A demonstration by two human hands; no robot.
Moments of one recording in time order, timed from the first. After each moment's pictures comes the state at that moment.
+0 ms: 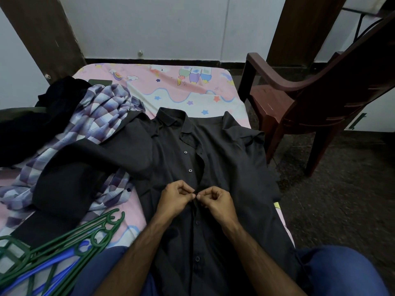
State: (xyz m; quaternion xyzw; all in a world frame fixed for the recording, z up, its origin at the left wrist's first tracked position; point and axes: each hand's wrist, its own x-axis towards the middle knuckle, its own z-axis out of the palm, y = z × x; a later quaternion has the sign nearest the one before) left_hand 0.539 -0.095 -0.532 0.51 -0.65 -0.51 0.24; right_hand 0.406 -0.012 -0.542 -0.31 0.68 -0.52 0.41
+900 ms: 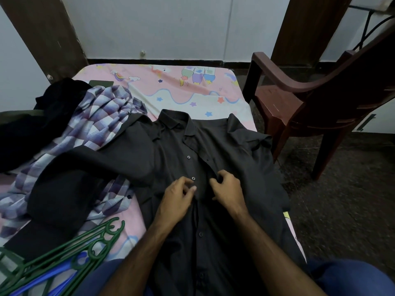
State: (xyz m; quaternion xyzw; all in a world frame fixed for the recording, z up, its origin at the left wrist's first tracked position) left_hand 0.536 -0.119 -0.546 0.46 -0.76 -0.35 0.29; right_hand 0.380 -0.062 -0.506 -0.37 0.82 -0.35 0.26
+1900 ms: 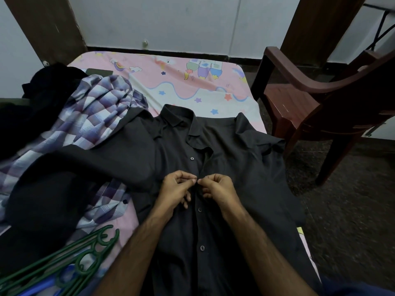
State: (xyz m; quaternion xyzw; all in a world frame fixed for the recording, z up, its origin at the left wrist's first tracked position) left_hand 0.521 -0.160 -0.537 0.48 -0.52 -0.64 0.31; right_hand 0.398 -0.098 -0.511 -0.25 0.69 -0.50 0.47
